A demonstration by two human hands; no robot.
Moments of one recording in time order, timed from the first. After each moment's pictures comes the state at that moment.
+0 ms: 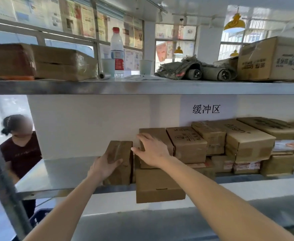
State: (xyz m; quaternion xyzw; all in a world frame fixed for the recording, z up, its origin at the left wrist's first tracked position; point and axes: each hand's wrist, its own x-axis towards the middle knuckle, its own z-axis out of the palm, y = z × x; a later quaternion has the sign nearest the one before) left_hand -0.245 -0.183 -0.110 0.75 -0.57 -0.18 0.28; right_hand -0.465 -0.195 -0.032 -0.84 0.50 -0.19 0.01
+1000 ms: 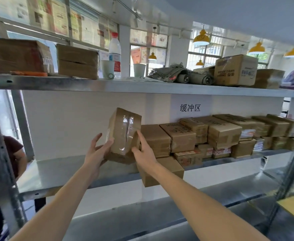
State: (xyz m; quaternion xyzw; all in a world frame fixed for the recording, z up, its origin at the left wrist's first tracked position) left_hand -0.202 -0.118 -0.070 0.46 -0.42 -0.48 0.61; right_hand -0.381 -0.099 -0.055 -0.65 0.49 -0.46 0.36
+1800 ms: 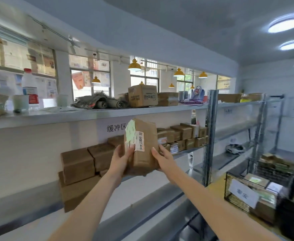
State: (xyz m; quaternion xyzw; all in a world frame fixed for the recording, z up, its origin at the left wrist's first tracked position) left_hand -0.534 0.016 0.011 0.34 -0.54 -0.59 0.49; right_hand -0.694 0.101 0.015 -0.49 0.52 -0.62 0.33
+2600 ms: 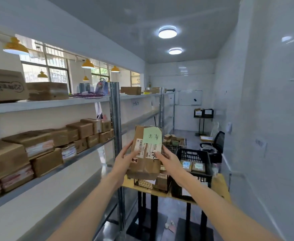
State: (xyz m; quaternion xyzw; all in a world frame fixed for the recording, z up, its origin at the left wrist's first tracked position) left_hand -0.915 0.211 -0.019 0.15 -0.65 -0.70 0.26; right_hand -1.018 0.369 -0.026 -0.29 0.68 -0.66 0.13
